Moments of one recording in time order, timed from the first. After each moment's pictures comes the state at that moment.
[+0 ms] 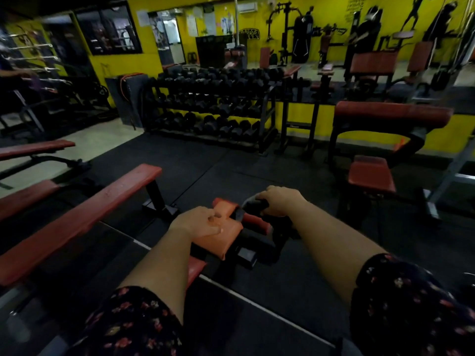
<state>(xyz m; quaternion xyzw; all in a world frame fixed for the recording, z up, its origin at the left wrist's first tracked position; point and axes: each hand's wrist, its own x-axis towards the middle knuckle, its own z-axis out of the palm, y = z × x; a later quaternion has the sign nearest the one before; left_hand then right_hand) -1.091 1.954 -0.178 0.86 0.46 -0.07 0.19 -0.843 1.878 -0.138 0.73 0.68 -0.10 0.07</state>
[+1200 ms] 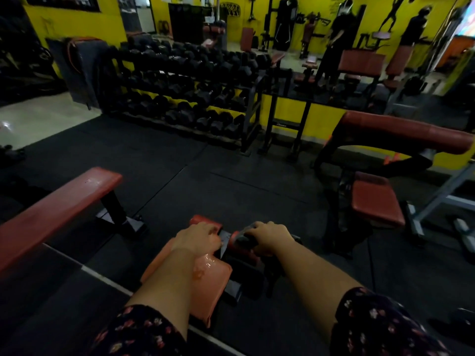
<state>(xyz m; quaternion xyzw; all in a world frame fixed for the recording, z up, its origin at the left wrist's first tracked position) -0.999 2.230 -0.251 0.83 0.50 -0.04 0.23 -0.801 2.151 -0.237 0.72 0.66 -0.12 0.17</state>
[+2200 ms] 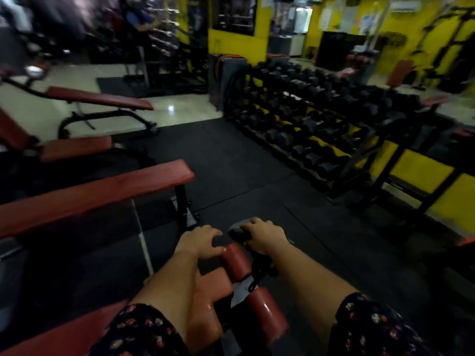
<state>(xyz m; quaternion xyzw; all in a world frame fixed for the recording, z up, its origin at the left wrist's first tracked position) -0.915 2.367 -0.256 0.72 0.67 -0.03 0.17 -0.715 2.407 -0.225 0.54 0.83 -0.09 0.10</state>
